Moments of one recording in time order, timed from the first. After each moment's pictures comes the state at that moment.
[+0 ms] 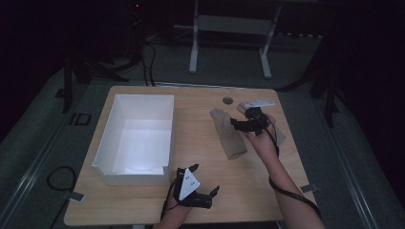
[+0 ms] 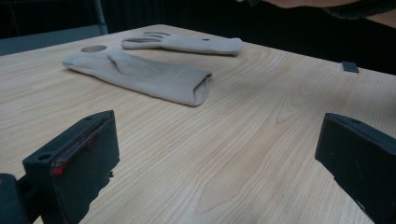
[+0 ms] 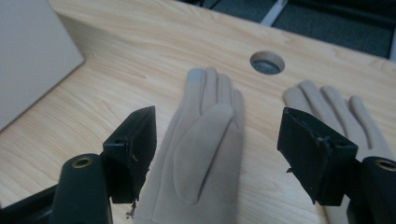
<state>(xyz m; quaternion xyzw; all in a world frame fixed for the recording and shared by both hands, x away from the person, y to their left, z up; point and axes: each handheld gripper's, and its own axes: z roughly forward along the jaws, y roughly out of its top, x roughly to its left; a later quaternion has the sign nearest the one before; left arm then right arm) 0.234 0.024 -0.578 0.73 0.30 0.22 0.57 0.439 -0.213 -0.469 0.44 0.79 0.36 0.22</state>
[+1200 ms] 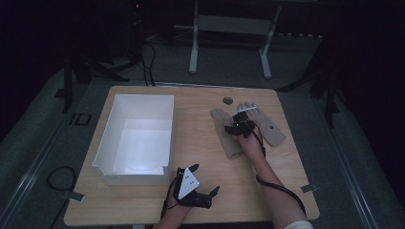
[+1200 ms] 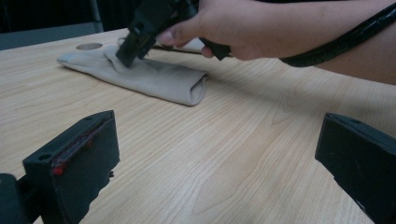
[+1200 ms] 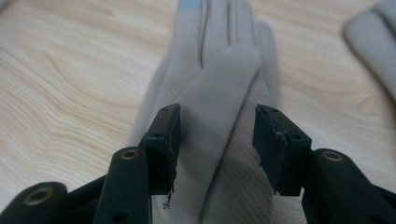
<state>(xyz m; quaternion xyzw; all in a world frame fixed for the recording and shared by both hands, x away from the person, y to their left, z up) 0.235 0.025 -0.578 0.73 0.30 0.21 0.58 0.480 -0.198 -0.543 0.47 0.82 0.29 0.17</state>
